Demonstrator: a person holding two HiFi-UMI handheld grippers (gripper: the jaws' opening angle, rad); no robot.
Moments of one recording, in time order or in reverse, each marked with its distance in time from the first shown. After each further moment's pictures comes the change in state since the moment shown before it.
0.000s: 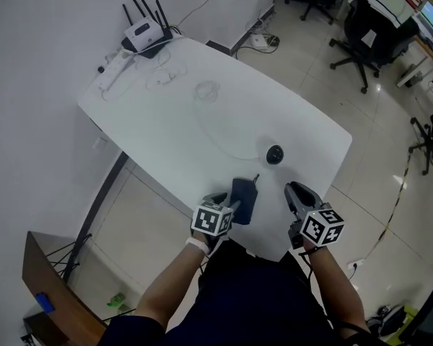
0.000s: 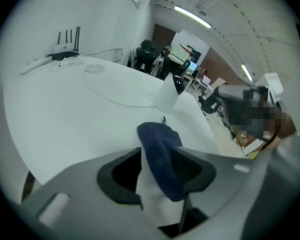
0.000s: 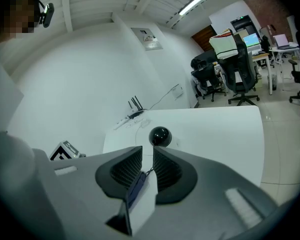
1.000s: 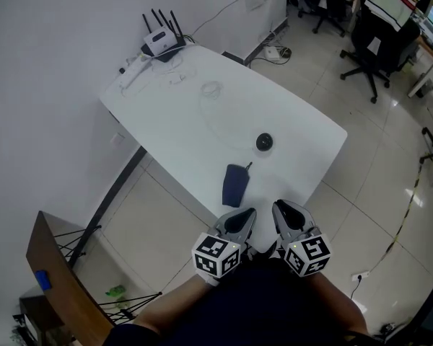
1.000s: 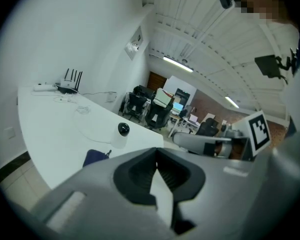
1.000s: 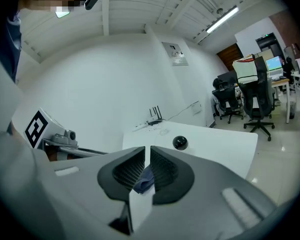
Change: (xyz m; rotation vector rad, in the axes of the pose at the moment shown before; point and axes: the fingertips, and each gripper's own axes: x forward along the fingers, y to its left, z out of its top) left arm -0.098 -0.187 0.029 0.006 -0.535 -0.092; right arm -0.110 0.070 -0.011 -0.239 -0.115 0.138
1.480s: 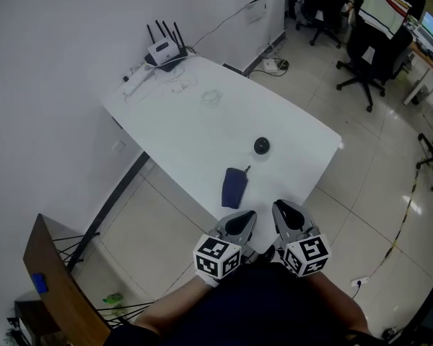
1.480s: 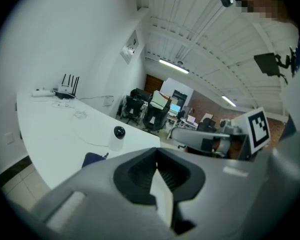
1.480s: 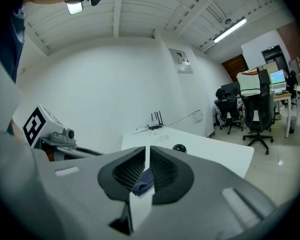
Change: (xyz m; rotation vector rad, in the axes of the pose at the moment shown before) left arm -0.013 -0.015 0.000 0.039 -0.023 -0.012; right arm -0.014 0.011 0.012 -0.092 -0.042 -0.010
